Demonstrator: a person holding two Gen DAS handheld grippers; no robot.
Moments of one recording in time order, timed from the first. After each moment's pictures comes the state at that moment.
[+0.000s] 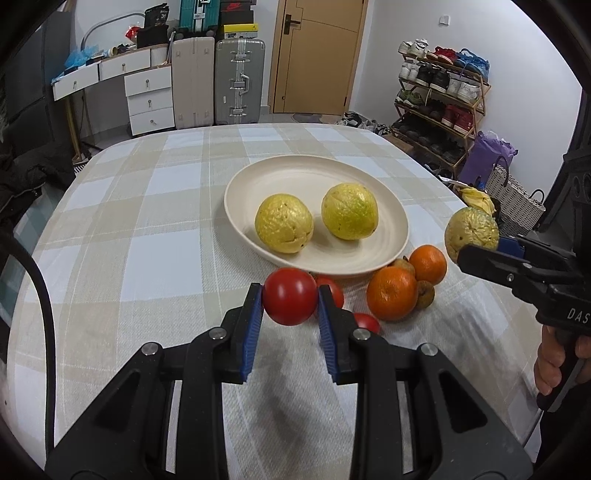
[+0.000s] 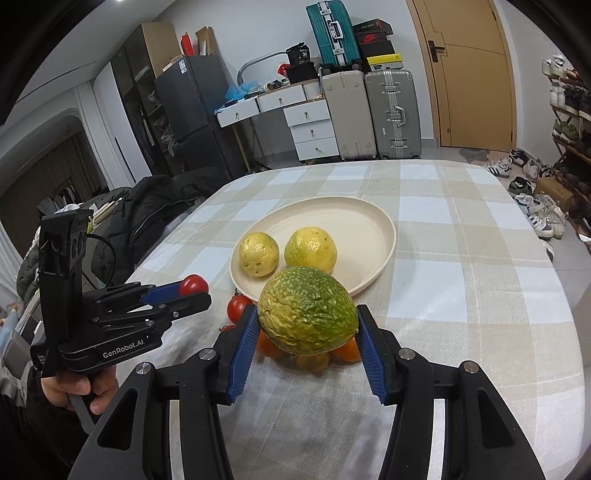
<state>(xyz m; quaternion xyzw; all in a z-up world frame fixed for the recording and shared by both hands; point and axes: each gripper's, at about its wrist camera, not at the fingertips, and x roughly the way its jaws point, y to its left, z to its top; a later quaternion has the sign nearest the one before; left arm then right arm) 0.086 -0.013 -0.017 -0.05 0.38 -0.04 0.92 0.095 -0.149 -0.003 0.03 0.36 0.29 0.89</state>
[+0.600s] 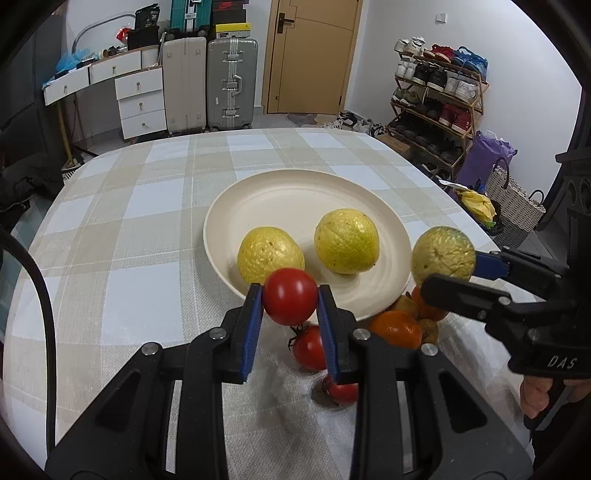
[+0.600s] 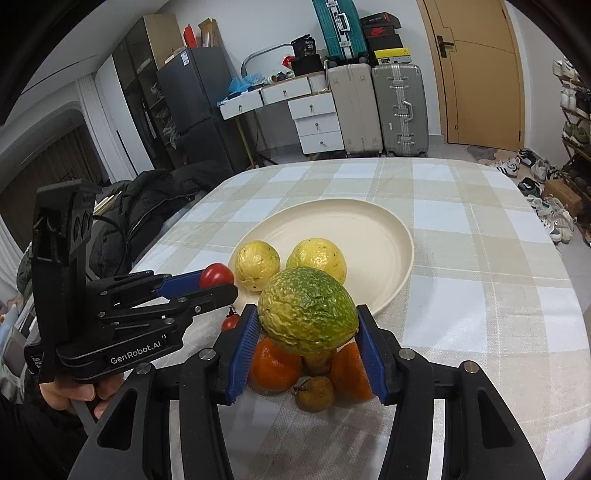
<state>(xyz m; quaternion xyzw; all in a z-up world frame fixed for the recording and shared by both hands) 0.134 -0.022 -0.016 -0.05 0.38 -0.05 0.92 0.131 -0.126 -0.010 0.02 0.37 0.30 0.88</state>
